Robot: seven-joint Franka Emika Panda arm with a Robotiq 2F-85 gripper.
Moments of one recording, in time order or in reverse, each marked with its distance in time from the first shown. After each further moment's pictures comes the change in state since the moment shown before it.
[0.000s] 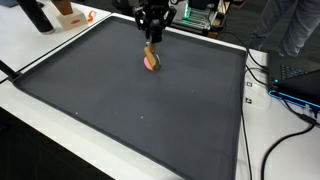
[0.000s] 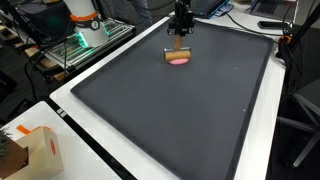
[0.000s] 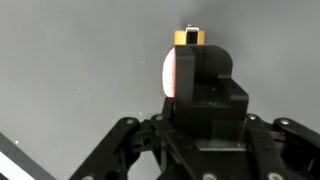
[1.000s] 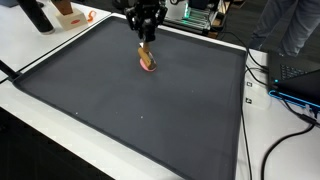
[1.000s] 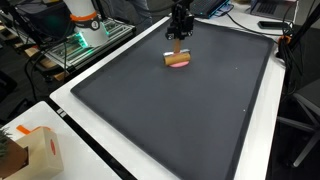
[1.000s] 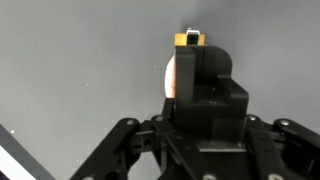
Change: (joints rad) arm -0.035 0.004 -0.017 0.001 0.025 0.017 -0.195
